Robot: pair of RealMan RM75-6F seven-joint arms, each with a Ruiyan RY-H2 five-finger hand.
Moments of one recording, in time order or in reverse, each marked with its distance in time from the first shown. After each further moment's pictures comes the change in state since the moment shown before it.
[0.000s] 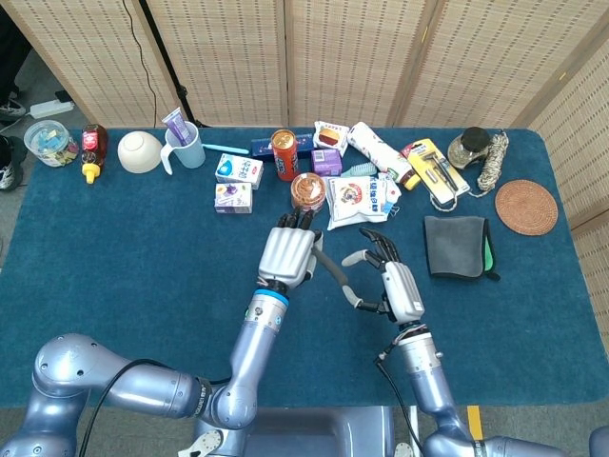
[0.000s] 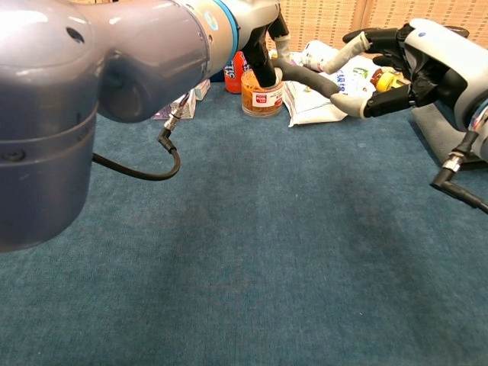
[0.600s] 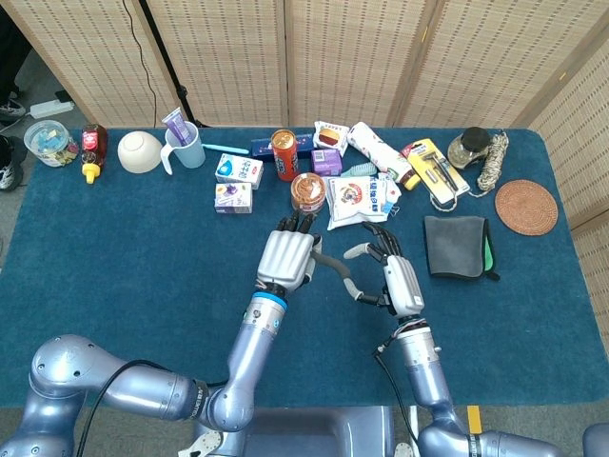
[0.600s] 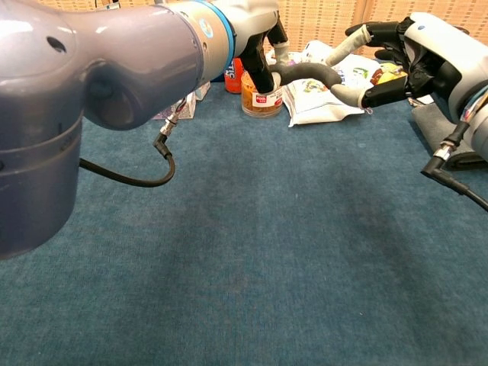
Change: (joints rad) left arm 0.016 0.004 0.014 -0.020 0.006 -0.007 0.005; right arm 0.013 -0.026 0.035 0.035 0.020 0.002 0.011
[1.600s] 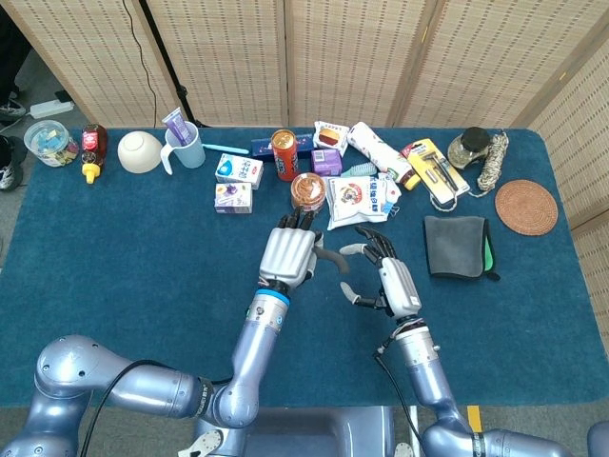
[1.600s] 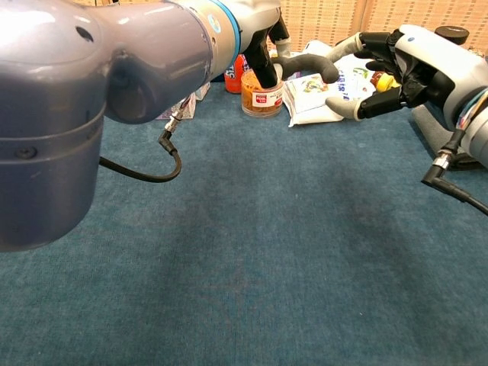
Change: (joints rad) left arm -0.010 -0.017 -0.029 0.032 -0.013 -0.004 0.006; right arm 0.011 0.029 -0.018 -0.006 0.006 -0.049 0.018
